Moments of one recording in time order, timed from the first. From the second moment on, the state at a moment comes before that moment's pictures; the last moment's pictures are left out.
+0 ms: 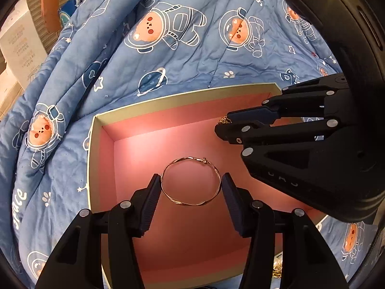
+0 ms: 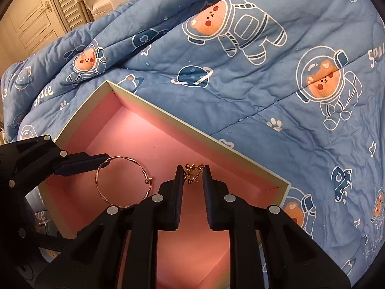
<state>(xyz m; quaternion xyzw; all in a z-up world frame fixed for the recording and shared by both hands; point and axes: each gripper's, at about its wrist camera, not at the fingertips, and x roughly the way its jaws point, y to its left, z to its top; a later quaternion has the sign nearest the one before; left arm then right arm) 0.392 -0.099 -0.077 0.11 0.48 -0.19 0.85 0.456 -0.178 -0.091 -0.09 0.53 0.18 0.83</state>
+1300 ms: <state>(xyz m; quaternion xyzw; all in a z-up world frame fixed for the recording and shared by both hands) 0.224 -0.004 -0.058 -0.05 0.38 -0.10 0.92 0.280 -0.230 -0.054 -0.05 0.39 0.20 0.90</state>
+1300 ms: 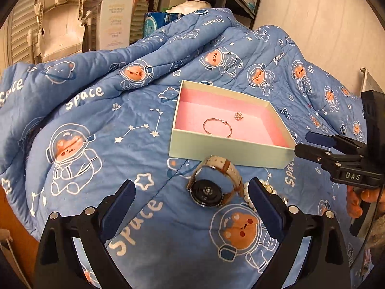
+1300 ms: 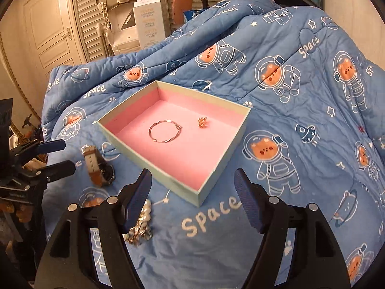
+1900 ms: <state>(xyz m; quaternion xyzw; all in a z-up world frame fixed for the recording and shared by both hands) 0.180 -0.015 -0.085 -0.04 0.40 -0.10 0.91 0.221 -0.213 -0.093 -0.03 0.42 0.23 0.88</state>
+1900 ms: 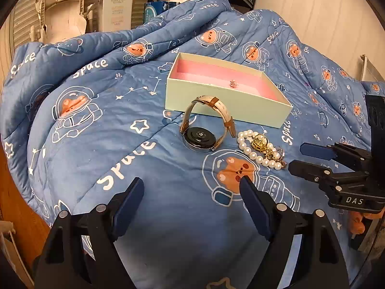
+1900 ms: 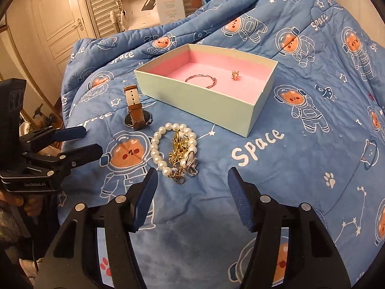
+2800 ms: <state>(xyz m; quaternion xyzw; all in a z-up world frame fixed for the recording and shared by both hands) 0.182 -0.024 -0.092 -0.03 0.41 -0.12 0.90 0.236 -0.200 -0.113 -0.11 0.42 0.26 0.86</state>
